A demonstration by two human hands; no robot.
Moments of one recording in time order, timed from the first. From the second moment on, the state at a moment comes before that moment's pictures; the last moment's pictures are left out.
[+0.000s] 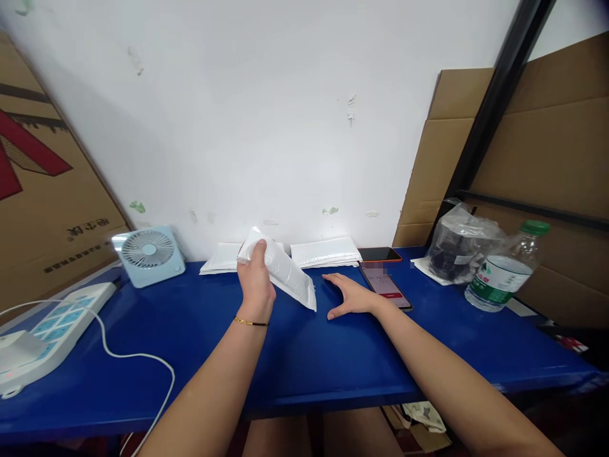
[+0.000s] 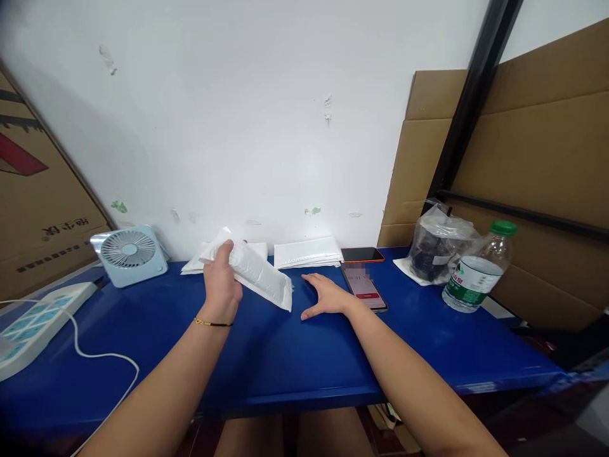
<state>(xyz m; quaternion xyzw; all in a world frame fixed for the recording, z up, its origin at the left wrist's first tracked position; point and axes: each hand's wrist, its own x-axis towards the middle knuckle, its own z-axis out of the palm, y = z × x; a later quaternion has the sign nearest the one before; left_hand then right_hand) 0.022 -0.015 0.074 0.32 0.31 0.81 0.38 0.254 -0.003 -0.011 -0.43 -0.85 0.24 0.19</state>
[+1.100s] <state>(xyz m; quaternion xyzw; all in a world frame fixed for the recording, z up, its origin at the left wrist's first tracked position) -0.008 -0.038 0.149 0.40 0.29 0.78 0.37 0.228 -0.003 -0.019 -0.43 -0.88 0.09 0.17</state>
